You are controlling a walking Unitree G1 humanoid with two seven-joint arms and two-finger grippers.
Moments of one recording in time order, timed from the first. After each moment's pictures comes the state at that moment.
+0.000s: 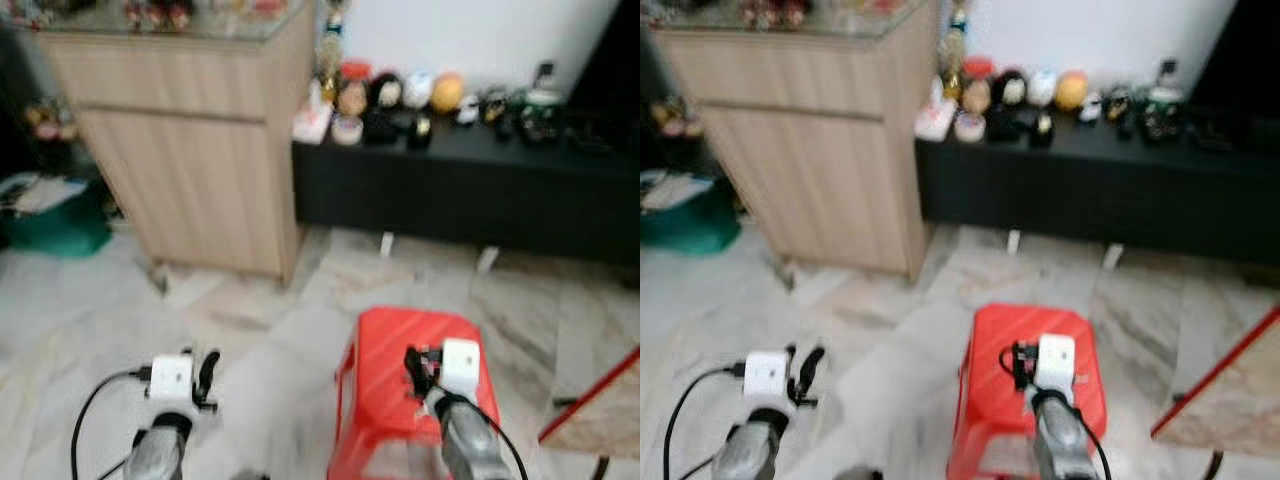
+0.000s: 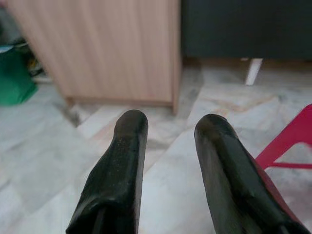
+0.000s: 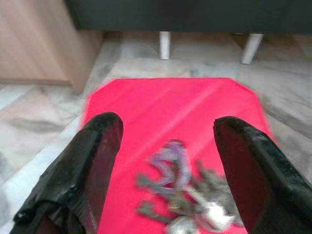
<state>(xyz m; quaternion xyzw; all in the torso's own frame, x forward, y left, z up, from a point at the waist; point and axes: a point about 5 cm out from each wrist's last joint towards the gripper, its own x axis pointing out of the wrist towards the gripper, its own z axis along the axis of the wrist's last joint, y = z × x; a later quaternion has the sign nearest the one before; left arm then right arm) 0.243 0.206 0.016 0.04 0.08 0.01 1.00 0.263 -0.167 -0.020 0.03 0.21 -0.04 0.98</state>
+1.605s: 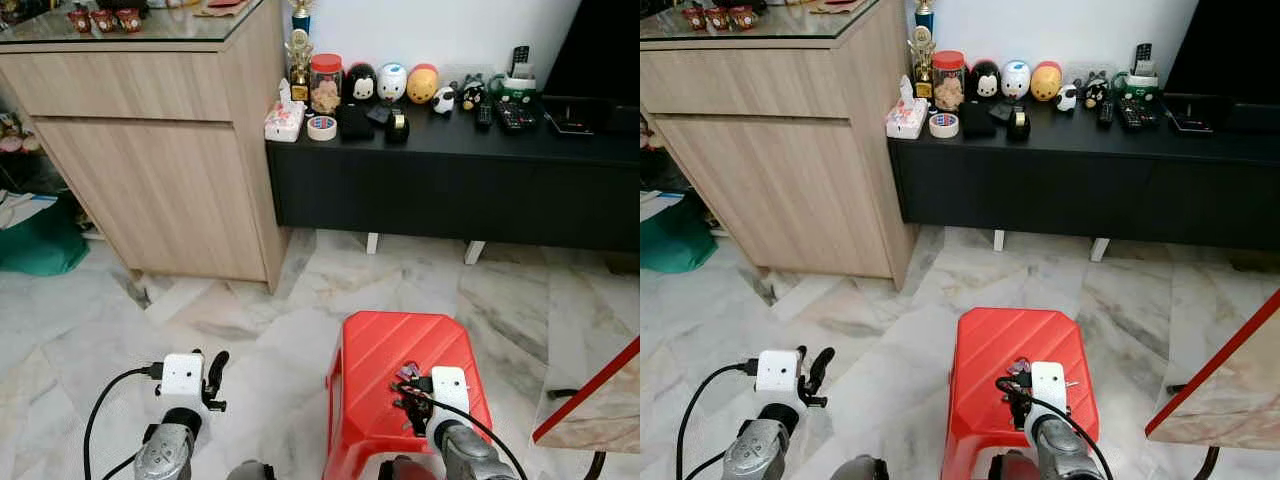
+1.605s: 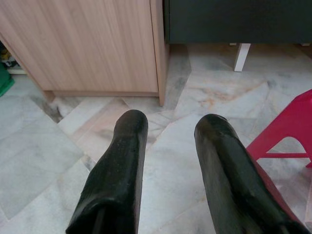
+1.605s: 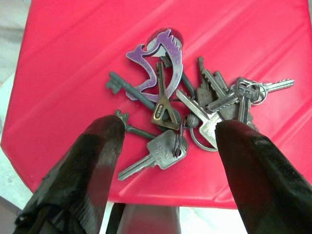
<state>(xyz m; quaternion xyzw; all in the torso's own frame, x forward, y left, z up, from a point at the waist) 0.244 0.206 0.007 0.04 0.10 0.00 0.99 0.240 -0.161 -0.054 0.02 0.39 -0.01 0.92</state>
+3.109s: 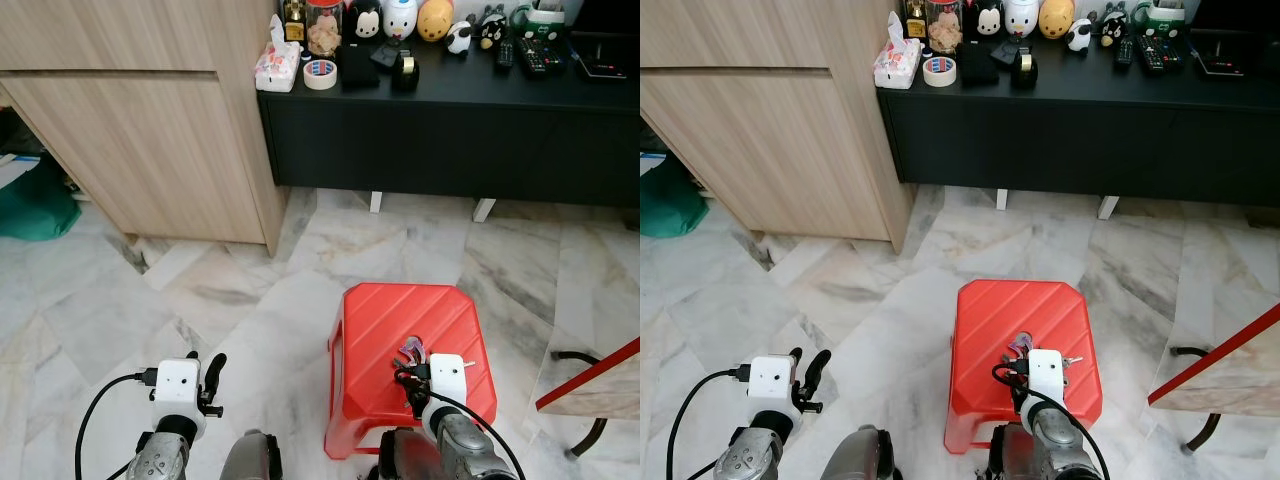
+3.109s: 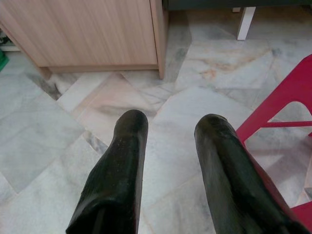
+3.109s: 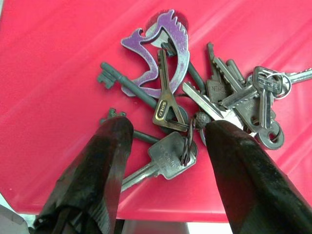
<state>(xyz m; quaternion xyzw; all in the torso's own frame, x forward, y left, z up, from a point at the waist) 0.231 0.207 0.018 0.05 0.08 0.00 1.00 0.254 -0.156 -0.042 0.01 0.33 -0.01 0.94</state>
